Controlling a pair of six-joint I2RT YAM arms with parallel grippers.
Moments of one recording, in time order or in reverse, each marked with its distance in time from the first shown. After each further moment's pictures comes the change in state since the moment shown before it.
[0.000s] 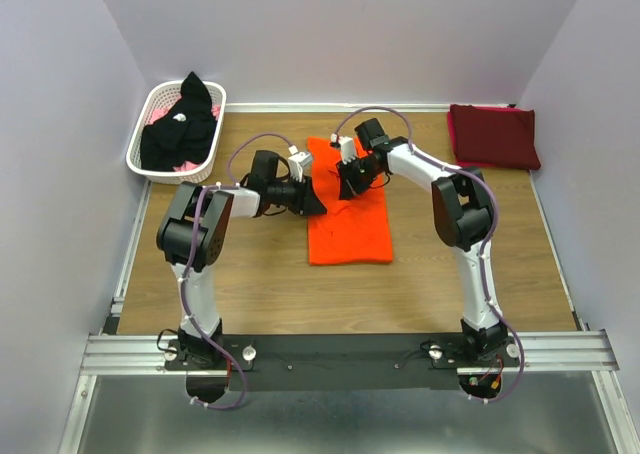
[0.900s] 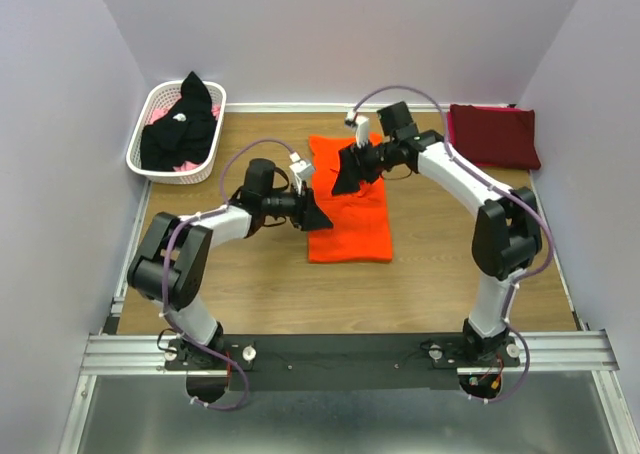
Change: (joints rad) left arm -0.039 -0.311 -0.196 0.061 0.097 -0.044; right arm -0.011 -0.382 -0.178 0.042 -0.175 0.109
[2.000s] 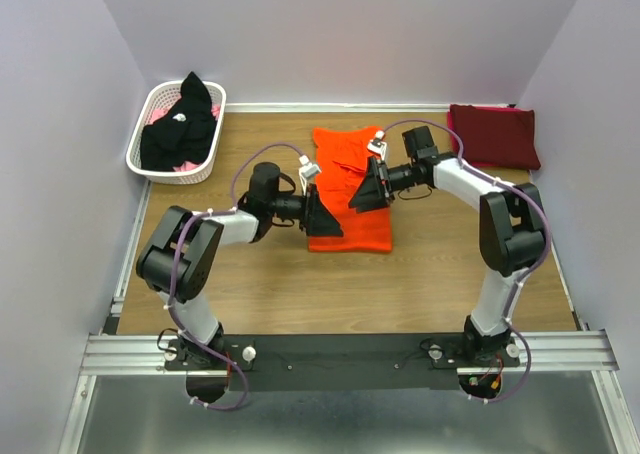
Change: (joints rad) left arm -0.037 0.103 -0.023 0.290 0.192 -0.310; right arm -0.146 0.026 -0.268 0.130 -0.468 0.265
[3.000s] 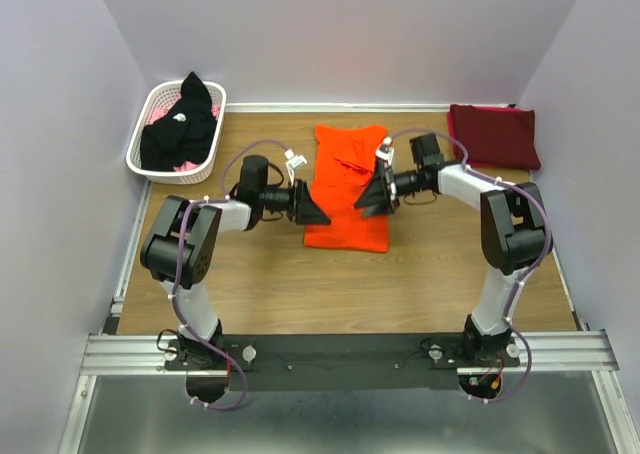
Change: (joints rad) left arm 0.089 0.072 0.031 -0.114 0.020 0.036; right arm -0.041 -0.021 -0.150 0.101 -0.047 0.110
